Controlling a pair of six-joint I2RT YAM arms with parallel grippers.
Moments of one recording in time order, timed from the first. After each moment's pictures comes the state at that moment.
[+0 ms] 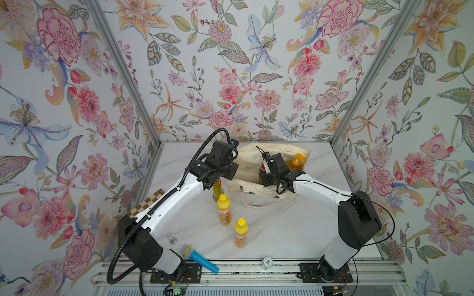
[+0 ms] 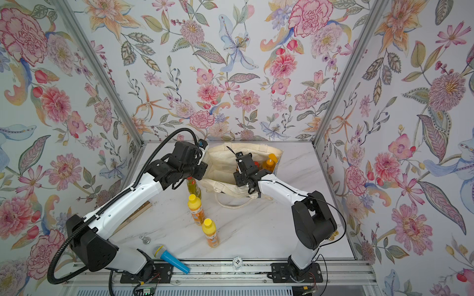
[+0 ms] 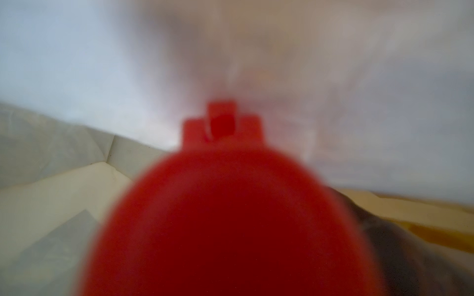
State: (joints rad) left arm -0.61 1.50 1.46 -0.70 -0.16 0.00; right arm 0.60 1.70 1.22 -0.37 0.18 0.11
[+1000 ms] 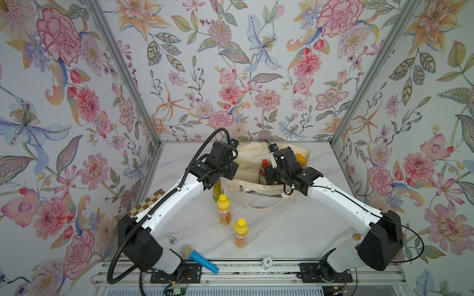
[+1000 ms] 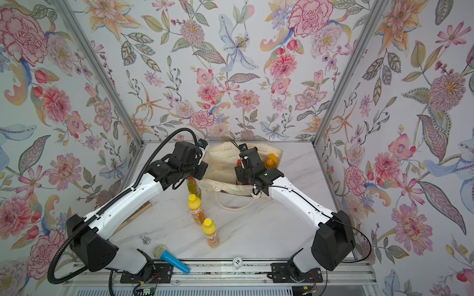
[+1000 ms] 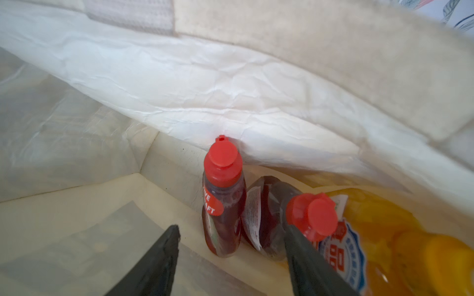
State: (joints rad) left arm -0.61 1.49 1.45 -0.68 -0.16 0.00; right arm 0.66 1.47 1.30 -0.52 0.26 0.12
